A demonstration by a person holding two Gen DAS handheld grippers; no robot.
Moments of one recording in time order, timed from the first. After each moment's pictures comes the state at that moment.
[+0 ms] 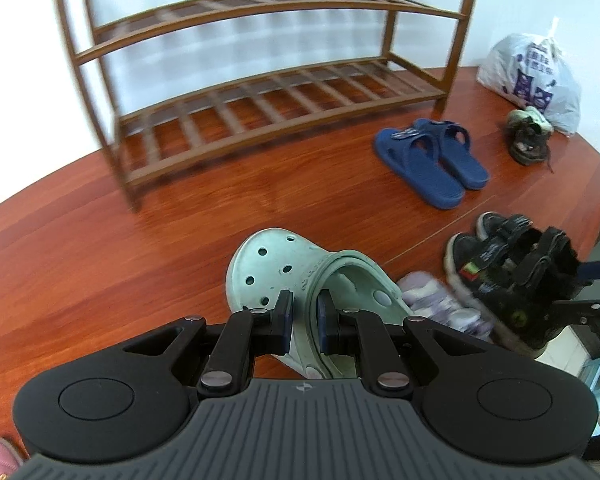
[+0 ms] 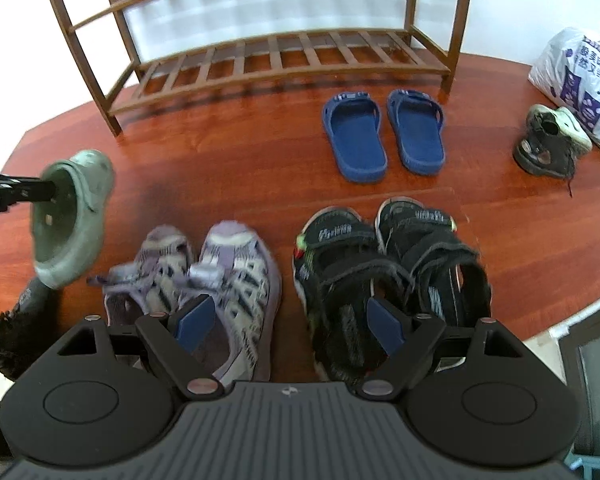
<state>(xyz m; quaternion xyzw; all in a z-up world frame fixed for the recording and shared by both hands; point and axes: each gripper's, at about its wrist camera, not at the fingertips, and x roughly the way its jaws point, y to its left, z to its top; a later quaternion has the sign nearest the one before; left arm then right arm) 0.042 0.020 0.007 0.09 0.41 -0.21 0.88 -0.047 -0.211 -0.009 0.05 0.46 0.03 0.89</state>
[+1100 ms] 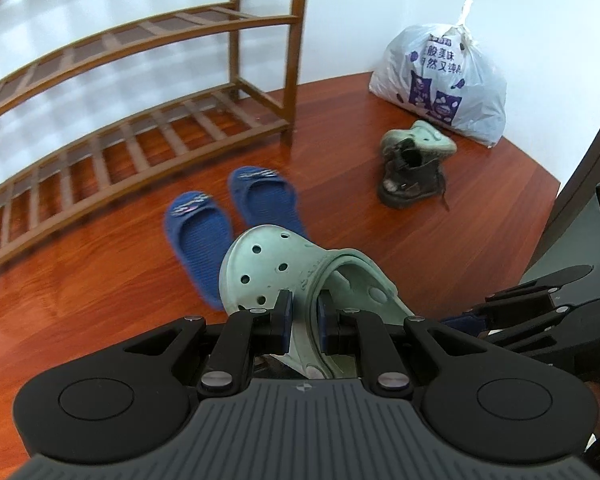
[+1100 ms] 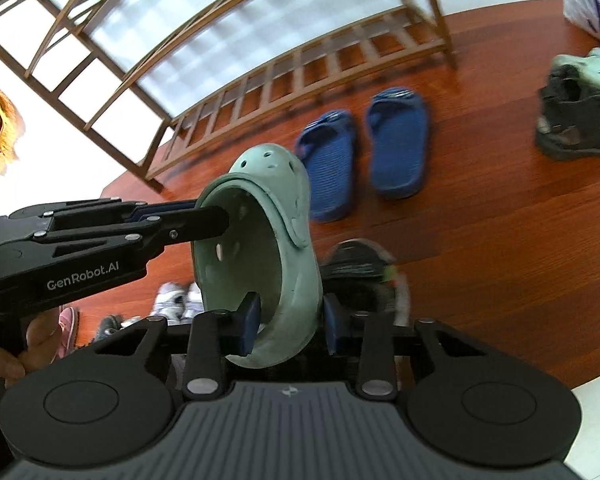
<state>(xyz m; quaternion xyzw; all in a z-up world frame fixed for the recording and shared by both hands) 0.046 -0.266 0.020 0.08 0.41 -0.28 0.87 0.002 -0.432 -0.018 0.20 0.46 0.17 0.85</state>
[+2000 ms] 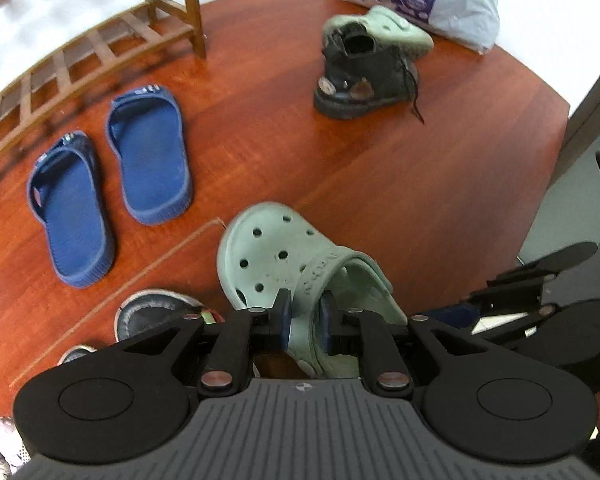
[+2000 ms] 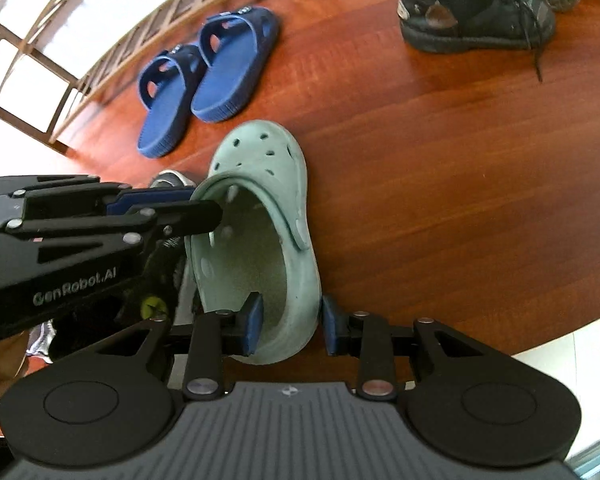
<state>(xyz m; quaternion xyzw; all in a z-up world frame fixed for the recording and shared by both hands) 0.054 -0.381 -0.088 0.14 0.49 -0.29 0.81 0.004 -0.522 -0.138 0.20 0.55 0.11 0.80</state>
